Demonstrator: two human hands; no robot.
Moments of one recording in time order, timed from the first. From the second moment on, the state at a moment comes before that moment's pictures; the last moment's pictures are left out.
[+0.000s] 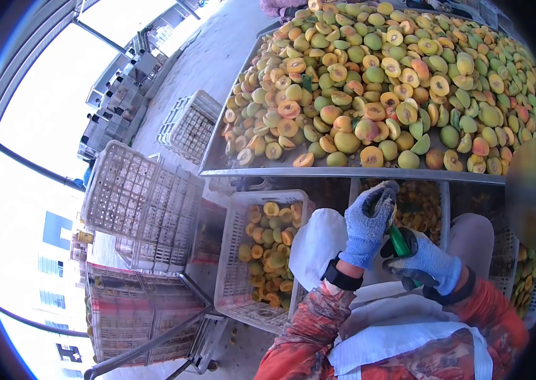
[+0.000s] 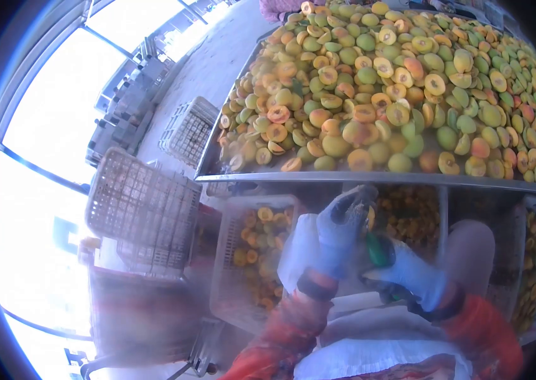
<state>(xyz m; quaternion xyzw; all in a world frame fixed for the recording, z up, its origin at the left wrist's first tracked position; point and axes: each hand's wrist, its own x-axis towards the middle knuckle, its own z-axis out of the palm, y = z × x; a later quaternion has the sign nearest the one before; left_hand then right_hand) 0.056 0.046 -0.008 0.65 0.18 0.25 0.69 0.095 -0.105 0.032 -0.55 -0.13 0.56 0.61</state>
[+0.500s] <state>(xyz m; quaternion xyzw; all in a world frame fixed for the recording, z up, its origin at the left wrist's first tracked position) 0.058 0.058 0.021 0.66 0.19 0.06 0.72 0.108 -0.103 0.025 -0.63 -0.29 0.54 0.47</state>
